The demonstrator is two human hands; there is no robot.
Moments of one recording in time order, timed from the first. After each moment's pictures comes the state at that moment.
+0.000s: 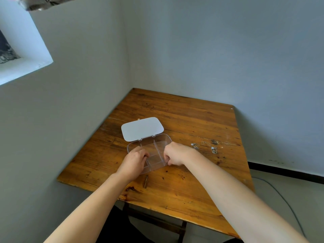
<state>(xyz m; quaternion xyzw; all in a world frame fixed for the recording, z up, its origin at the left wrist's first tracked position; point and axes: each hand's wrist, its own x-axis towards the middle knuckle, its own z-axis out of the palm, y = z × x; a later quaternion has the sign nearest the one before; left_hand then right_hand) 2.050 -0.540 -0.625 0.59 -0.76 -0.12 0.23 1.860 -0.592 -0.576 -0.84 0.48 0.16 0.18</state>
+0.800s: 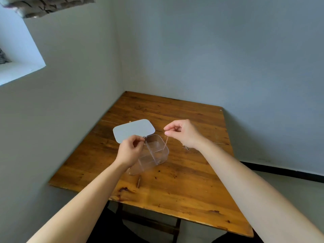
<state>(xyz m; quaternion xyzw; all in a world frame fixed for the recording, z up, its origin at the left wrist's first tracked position) 2.027 -0.547 -0.579 0.63 -0.59 -0.29 0.42 1.808 -0.584 -0.520 -0.72 0.54 -0.29 0.32</state>
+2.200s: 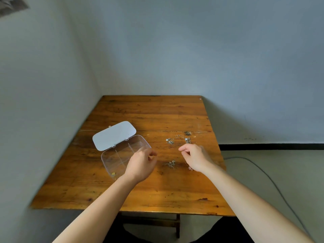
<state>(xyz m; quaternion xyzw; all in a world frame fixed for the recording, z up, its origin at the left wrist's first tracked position) 1.949 -0.532 -0.600 0.55 -0.78 -0.19 0.23 1.719 -0.519 -0.606 -0.65 0.69 -0.20 0.23</state>
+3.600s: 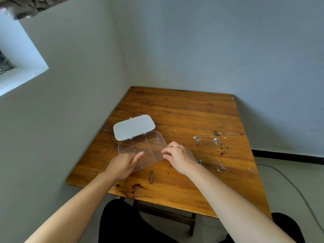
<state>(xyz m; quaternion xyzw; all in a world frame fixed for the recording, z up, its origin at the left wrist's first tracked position) 2.095 -0.527 -0.610 0.62 -0.76 -0.19 0.12 1.857 -0.551 -0.625 -0.79 0.56 -0.15 0.20</state>
